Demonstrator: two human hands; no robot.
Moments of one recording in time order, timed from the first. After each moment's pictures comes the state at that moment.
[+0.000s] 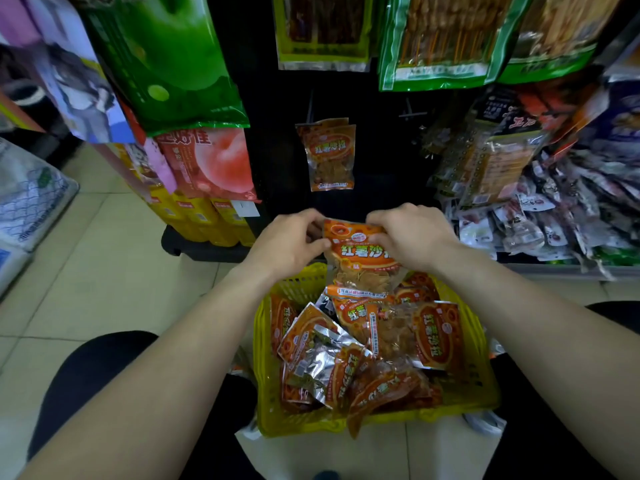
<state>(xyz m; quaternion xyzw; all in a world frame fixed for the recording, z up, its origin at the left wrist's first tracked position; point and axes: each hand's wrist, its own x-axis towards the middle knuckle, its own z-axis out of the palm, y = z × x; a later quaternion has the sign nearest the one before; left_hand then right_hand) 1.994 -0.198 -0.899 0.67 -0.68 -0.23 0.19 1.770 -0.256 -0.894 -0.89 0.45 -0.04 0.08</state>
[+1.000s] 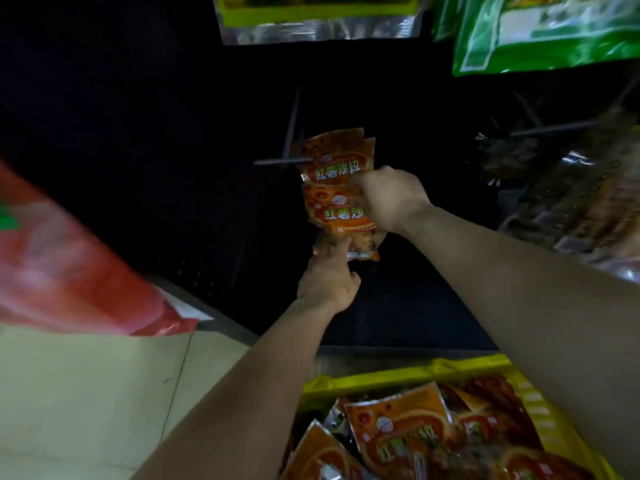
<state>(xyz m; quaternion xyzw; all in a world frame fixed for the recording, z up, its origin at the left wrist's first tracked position) 1.993 -0.419 -1.100 0.76 -0.60 -0.25 0.06 1.881 -0.527 -1.028 -0.85 0.51 -0.06 0.04</state>
